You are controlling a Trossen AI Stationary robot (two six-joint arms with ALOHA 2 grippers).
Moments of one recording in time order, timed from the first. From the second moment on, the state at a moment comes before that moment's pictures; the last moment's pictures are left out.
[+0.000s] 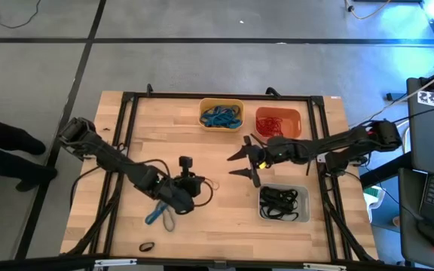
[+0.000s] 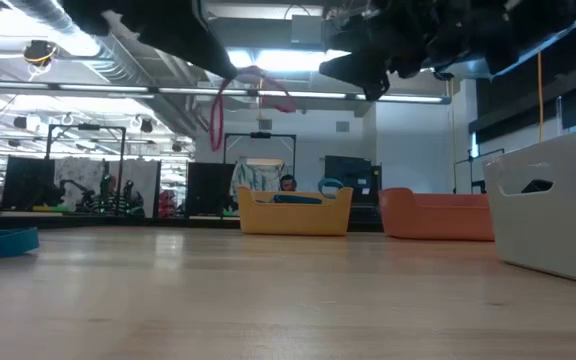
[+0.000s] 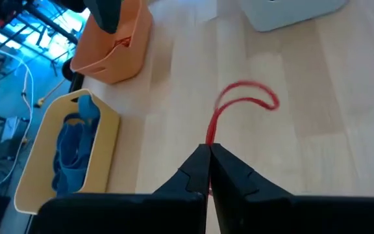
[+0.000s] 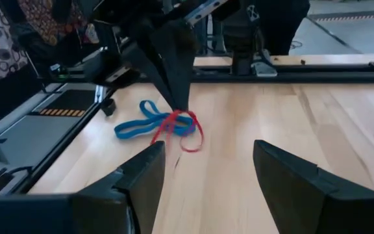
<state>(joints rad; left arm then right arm) -0.49 1.56 1.08 -0.45 -0.75 -0.08 0.06 1.39 0.67 0.51 -0.15 0.05</state>
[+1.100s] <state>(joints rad) -0.37 1.56 1.08 -0.25 -0.75 -0.09 0.07 1.62 0.77 0.68 -0.13 0.10</state>
